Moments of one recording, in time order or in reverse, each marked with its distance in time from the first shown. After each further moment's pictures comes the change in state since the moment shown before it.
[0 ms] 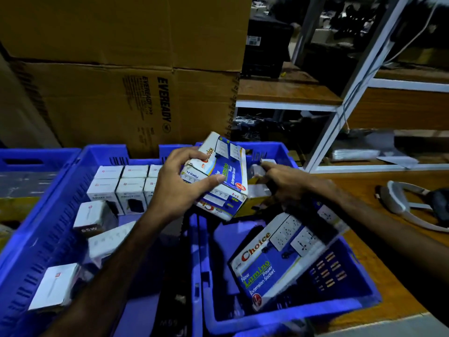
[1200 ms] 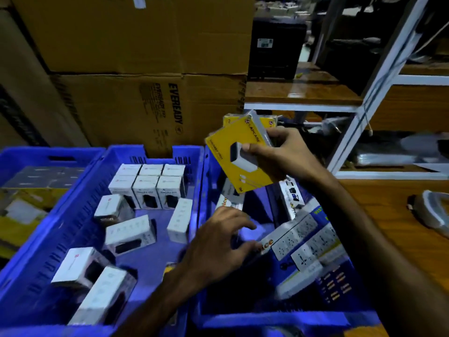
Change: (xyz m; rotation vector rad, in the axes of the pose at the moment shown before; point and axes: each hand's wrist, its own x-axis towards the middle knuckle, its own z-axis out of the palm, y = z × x) left_hand -0.095 0.024 0.075 0.383 -0.263 0.201; right_hand -0.040 -0.057 -0.062 1.205 0.612 -0.093
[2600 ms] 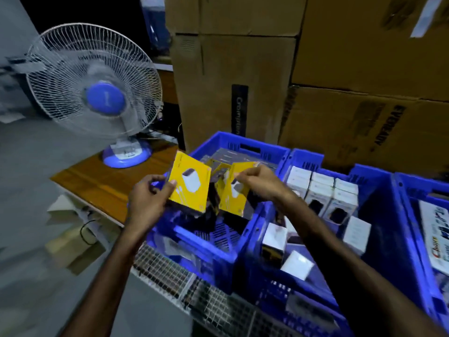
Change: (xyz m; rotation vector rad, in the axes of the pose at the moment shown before) left_hand -0.314 -0.181 -0.416 0.062 0.858 -0.900; right_hand 0.012 -0.087 0.497 -0.184 -0.454 0.130
